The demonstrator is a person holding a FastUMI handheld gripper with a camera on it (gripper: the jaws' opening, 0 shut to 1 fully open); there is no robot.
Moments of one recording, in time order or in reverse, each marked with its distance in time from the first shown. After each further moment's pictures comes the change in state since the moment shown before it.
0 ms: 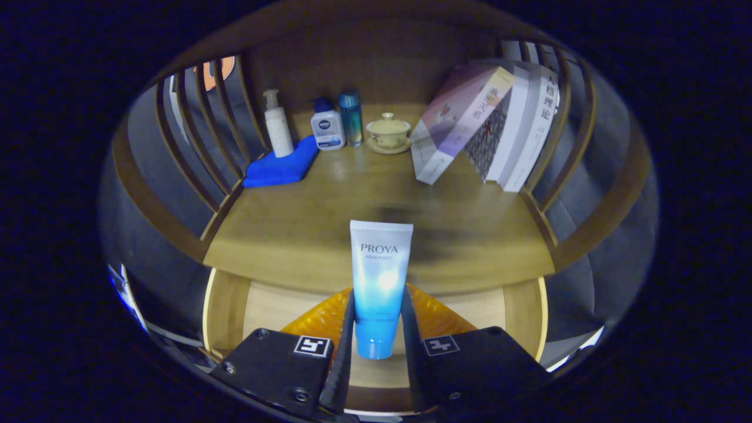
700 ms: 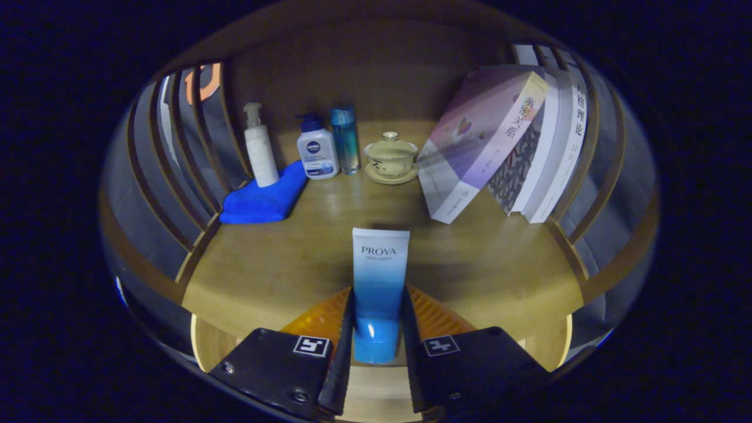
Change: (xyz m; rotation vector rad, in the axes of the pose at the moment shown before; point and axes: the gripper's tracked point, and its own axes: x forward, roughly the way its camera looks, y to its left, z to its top) arm 0.069 0.008 0.026 0.034 -0.076 -0.020
